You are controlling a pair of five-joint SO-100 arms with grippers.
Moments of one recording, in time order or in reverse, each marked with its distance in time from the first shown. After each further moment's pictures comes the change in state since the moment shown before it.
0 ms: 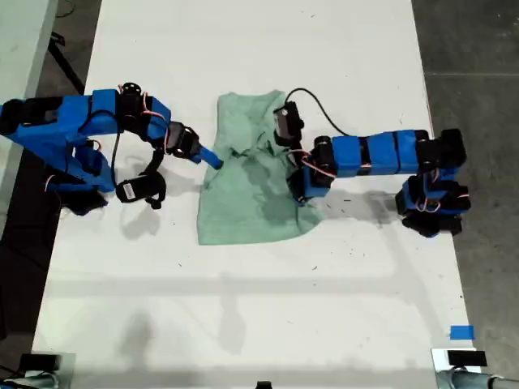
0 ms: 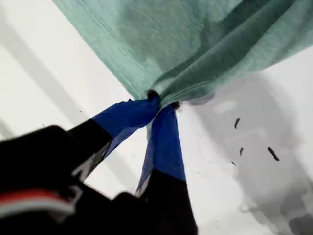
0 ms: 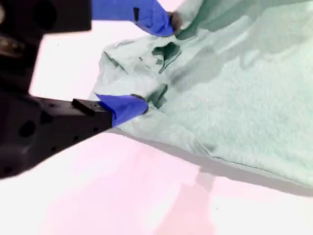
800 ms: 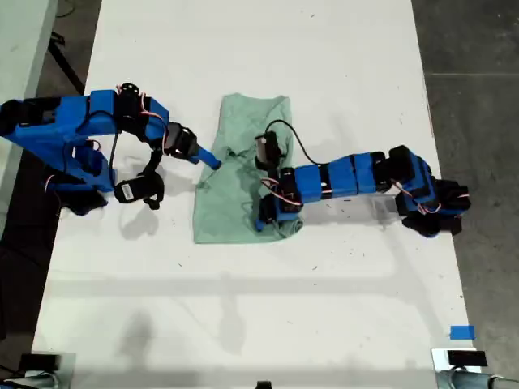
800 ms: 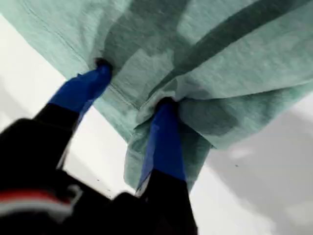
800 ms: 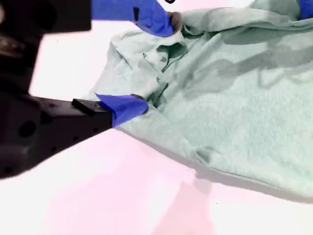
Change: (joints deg) arm 0 0.0 1.6 1.9 -0.1 -0.6; arm 1 -3.5 -26.5 -20.3 -5.1 12.4
